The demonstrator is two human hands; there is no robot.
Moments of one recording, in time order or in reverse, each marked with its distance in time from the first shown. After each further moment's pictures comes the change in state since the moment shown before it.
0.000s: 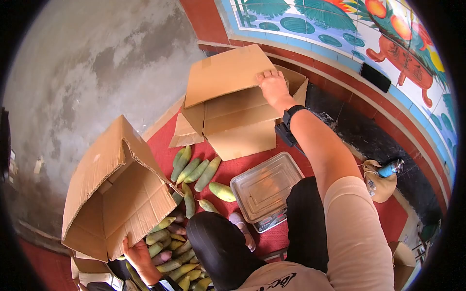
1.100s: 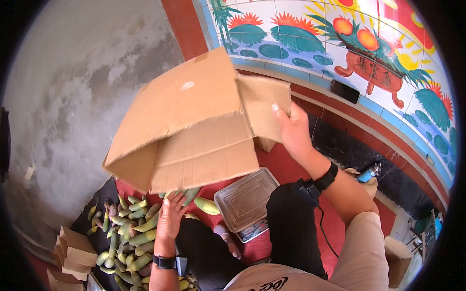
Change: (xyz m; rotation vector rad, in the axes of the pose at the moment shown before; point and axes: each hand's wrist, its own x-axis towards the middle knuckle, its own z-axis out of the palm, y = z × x) left_hand -0.029 -0.115 0.130 0.353 -0.701 -0.421; right_hand -0.092 -0.013 -0.223 1.356 0.275 0.536
